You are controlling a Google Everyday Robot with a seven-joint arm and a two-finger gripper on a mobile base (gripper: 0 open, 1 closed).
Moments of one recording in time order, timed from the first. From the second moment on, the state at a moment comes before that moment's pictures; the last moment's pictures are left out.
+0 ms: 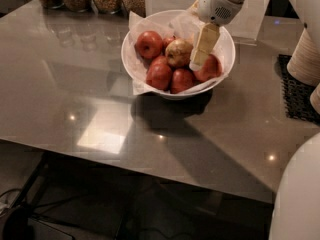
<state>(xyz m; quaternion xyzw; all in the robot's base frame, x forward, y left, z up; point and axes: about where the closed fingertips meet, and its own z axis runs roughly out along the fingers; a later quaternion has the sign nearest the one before) 0.653 -0.097 0.948 -0.68 0.69 0.05 0.24</state>
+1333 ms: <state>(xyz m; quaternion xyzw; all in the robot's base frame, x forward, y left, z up) 0.673 -0.073 0.915 -0.69 0.68 0.10 0.24</state>
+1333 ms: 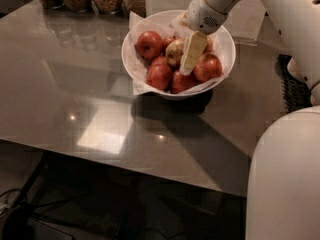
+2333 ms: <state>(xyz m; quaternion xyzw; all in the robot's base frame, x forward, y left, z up) 0.673 -0.073 0.915 -0.69 0.68 0.10 0.24</state>
